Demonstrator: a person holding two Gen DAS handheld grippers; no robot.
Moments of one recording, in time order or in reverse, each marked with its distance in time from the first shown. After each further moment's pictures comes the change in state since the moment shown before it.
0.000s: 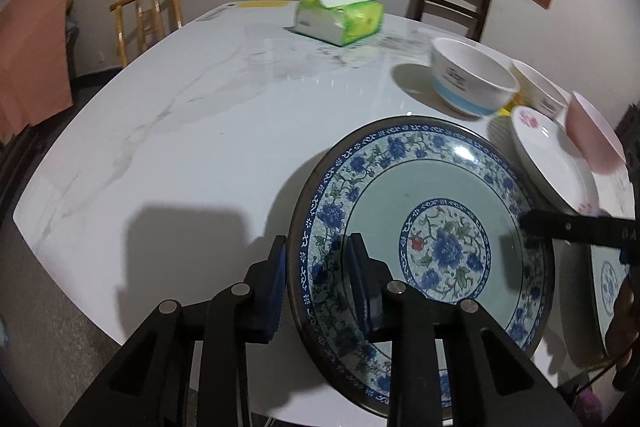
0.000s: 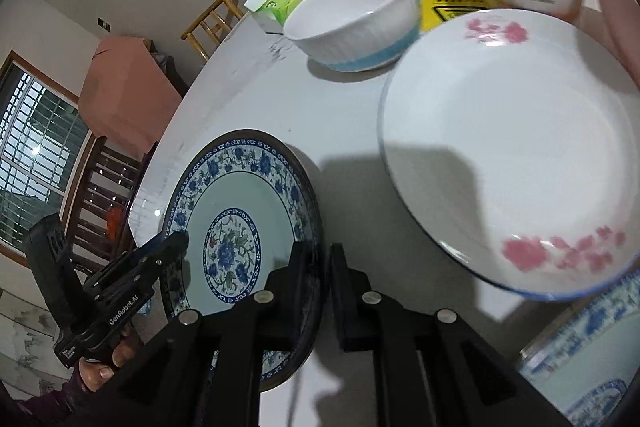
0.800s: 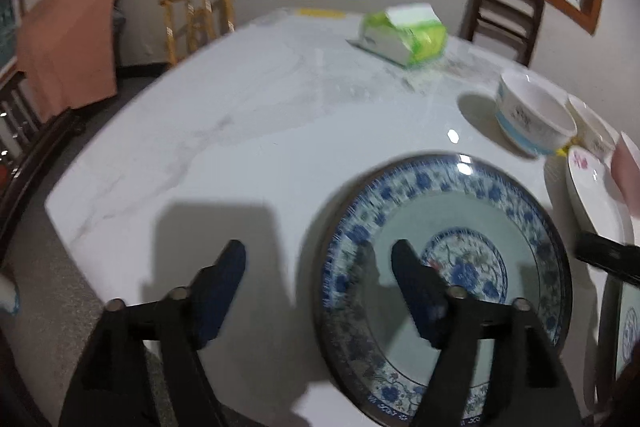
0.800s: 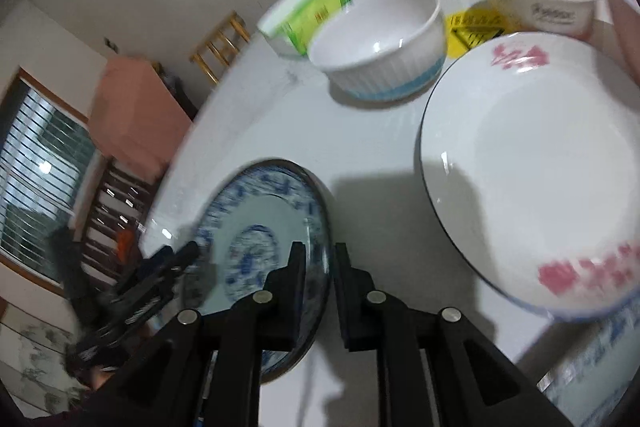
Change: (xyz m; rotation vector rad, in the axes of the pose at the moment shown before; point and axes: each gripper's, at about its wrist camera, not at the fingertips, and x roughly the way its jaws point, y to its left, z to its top) left arm -0.006 0.025 0.010 -0.093 -0.073 0.157; right arm -0.047 0.011 -0.024 0.041 -0.145 0.089
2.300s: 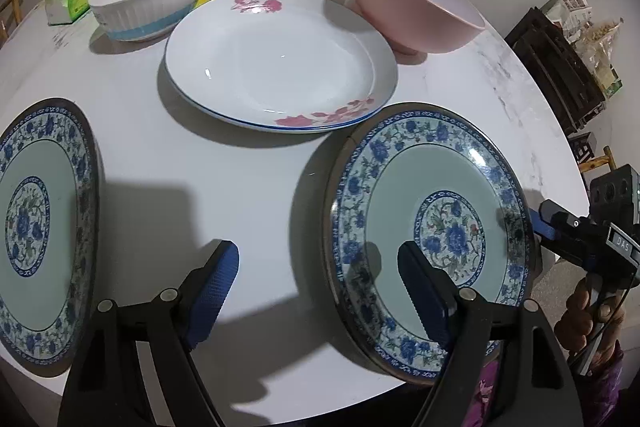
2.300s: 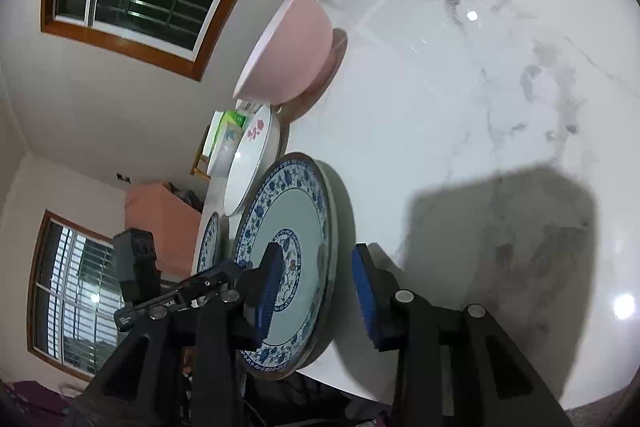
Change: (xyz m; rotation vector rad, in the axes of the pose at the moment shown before) left arm -0.032 -0.242 -0.065 0.379 0.360 -0.534; right arm -0.210 -0.213 -0.114 0.371 -0.198 0.105
